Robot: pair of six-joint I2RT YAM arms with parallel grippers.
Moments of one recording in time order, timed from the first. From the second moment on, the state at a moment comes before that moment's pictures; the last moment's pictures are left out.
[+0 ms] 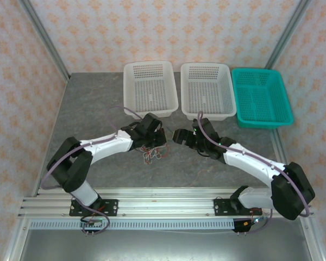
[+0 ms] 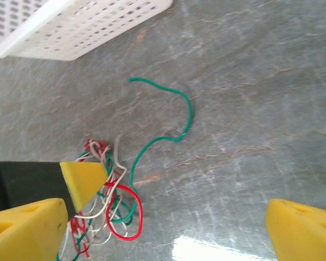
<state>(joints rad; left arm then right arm) -0.66 1.60 0.97 -0.27 0.13 -0.94 0.65 1.24 0.70 -0.20 -0.08 0.81</state>
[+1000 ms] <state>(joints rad) -0.64 1.36 1.05 -0.33 0.15 -1.00 0.72 1.66 0.53 0.67 -0.21 0.78</state>
